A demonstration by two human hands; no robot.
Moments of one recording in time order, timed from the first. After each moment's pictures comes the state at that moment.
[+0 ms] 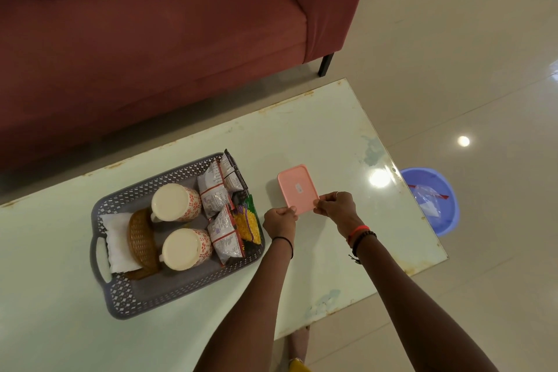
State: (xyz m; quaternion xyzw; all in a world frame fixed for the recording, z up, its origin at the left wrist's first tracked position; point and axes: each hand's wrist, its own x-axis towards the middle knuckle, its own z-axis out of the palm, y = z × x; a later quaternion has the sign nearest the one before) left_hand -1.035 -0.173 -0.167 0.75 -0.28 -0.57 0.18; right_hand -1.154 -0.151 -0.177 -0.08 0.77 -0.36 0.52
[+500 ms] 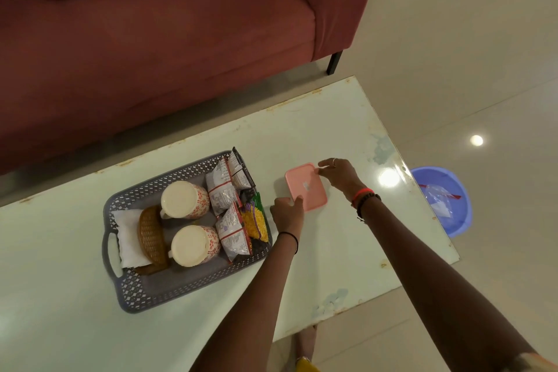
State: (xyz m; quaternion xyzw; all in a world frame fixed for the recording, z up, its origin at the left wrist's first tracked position) left_hand -1.036 -0.188 -0.151 0.76 -0.39 -0.52 0.10; right_hand -1.175 -0.214 -0.160 -0.28 0.79 -0.22 0.49
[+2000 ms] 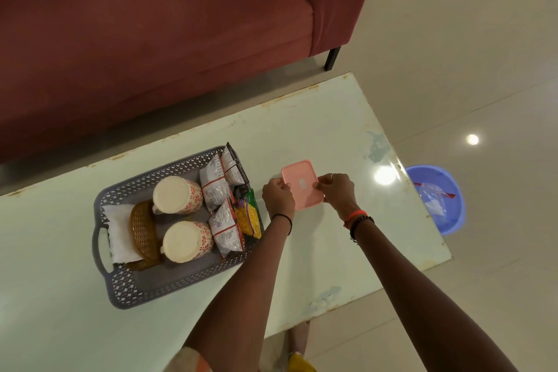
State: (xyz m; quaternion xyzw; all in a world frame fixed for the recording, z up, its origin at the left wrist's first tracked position) left_hand -1.042 -0.212 -0.156 0.75 -0.45 -0.47 0.12; right_hand -1.160 -0.178 -0.180 -0.21 0.81 -0.28 0.47
